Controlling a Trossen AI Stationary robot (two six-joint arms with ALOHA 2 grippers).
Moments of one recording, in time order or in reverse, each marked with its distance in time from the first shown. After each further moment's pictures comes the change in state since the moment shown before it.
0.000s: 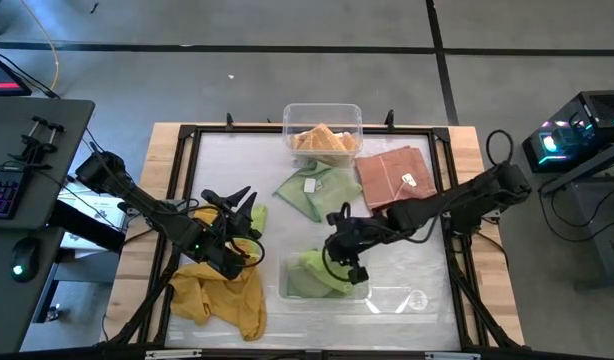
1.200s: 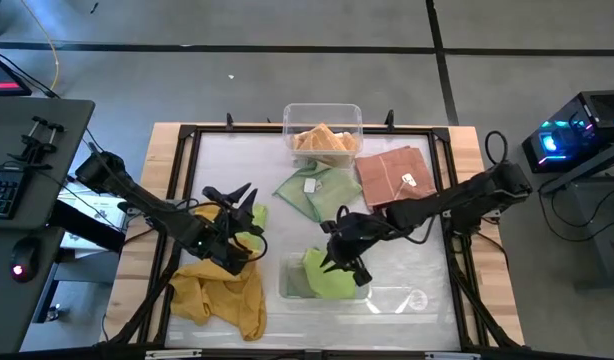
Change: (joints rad) left arm 0.042 0.000 0.000 -0.001 0.015 -0.027; right arm -0.038 -0.009 -0.131 0.256 -0.226 -0.101
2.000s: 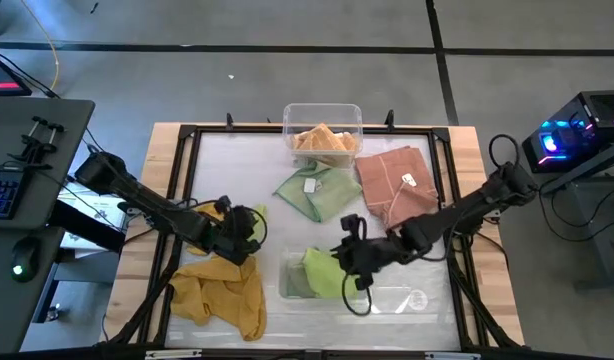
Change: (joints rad) left arm 0.079 0.000 -0.159 0.011 0.769 -0.502; right arm 0.200 -0.034 0.084 -0.283 0.667 0.030
